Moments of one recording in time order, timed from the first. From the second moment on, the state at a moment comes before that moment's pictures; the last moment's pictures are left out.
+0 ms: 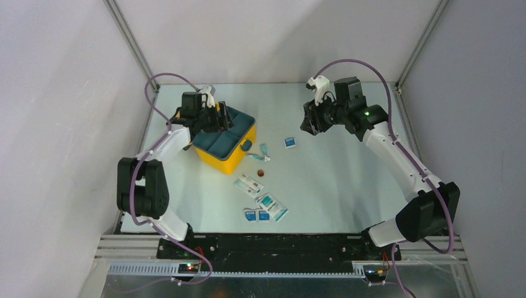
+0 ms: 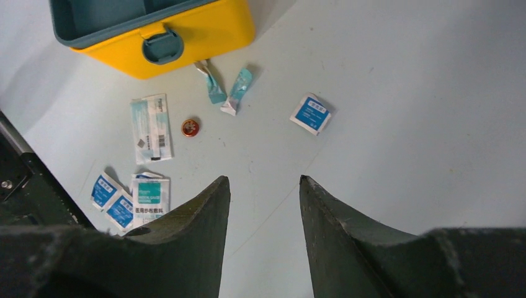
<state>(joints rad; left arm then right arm) -0.13 1.60 1.16 -0.24 0.29 -0.27 0.39 1.45 1.44 -0.63 -0.40 -0.15</state>
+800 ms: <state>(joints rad) -0.22 1.45 1.17 -0.28 0.23 -0.11 0.40 1.45 1.43 -0.60 -0.46 -0.15</state>
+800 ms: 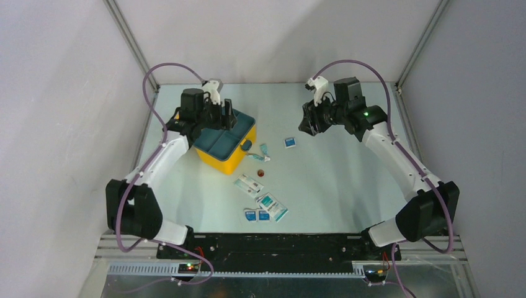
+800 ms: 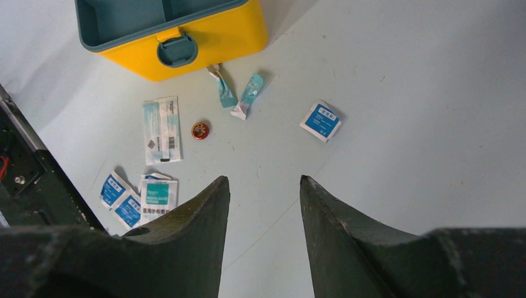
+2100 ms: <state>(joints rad) -0.12 0.85 0.85 -0.42 0.36 0.13 1.00 1.74 1.19 -0.56 -0.21 -0.23</state>
